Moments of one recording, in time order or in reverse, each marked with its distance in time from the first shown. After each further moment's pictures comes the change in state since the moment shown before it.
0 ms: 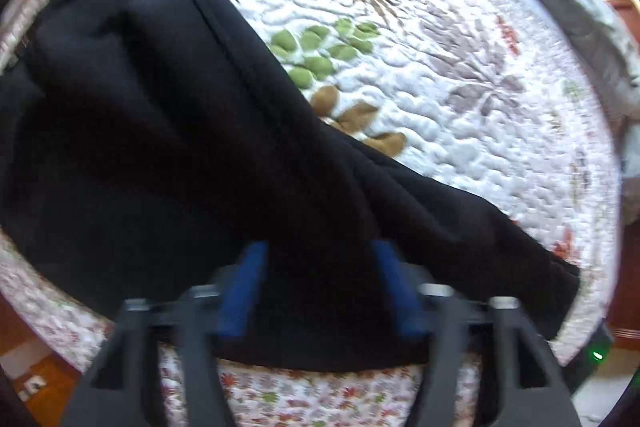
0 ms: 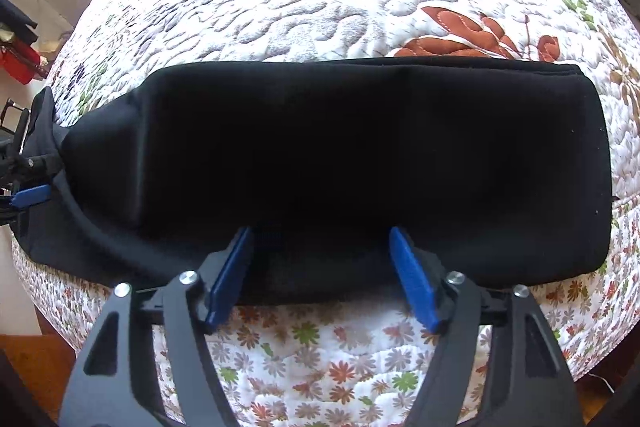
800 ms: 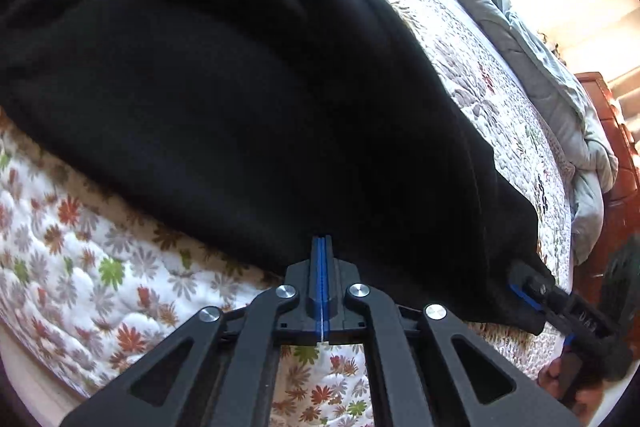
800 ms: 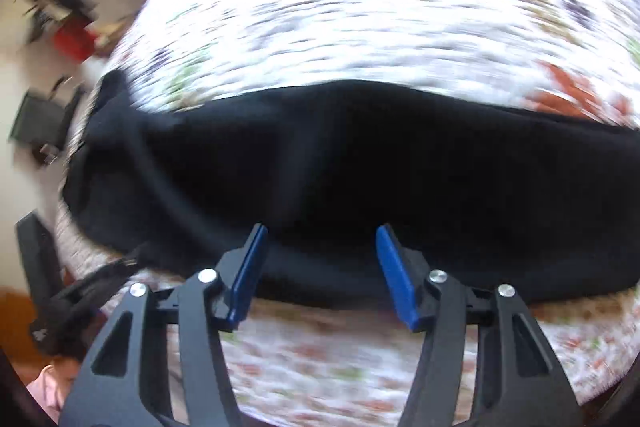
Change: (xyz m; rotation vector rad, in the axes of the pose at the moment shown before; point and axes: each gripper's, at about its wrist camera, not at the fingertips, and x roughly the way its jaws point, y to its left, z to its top) left arm 0.005 0.090 -0.098 -0.134 -0.247 -0.199; right arm -0.015 0.085 0.012 -0.130 0.010 0.243
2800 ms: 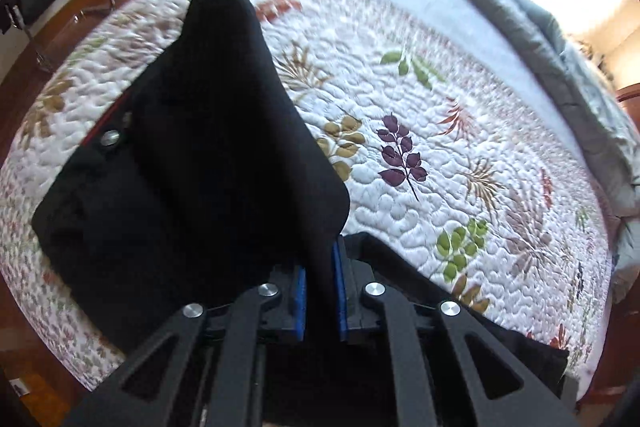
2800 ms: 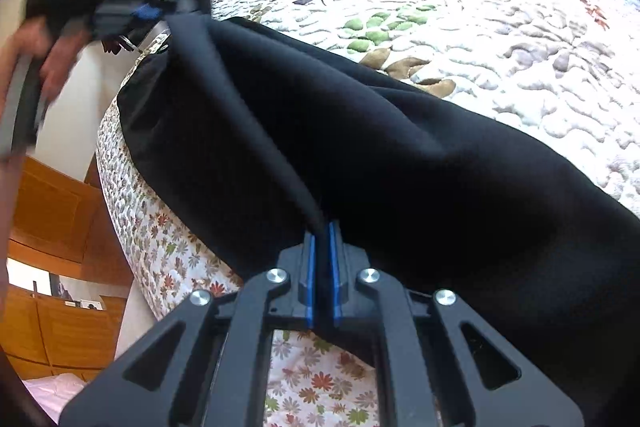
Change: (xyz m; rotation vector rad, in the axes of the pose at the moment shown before) left arm -0.073 0.046 0.216 0.055 -0.075 0.227; right arm 0.066 0.122 0.015 -0.411 0.088 0.157
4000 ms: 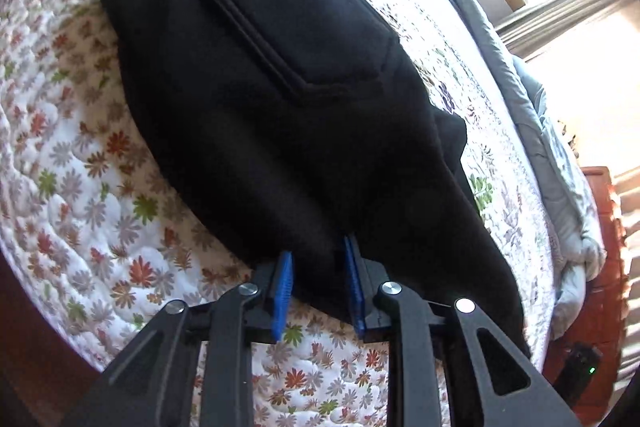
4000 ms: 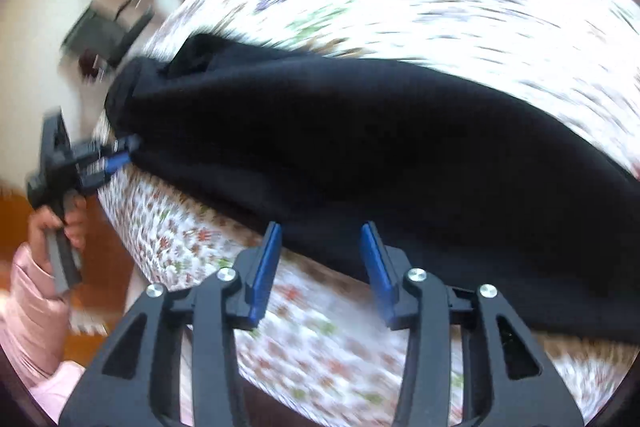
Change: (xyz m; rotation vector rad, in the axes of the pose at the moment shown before) left arm 0.020 0.121 -0.143 -0.305 -0.026 -0.248; right arm -0.063 -0.041 -0.057 0.182 -0.056 -0.069
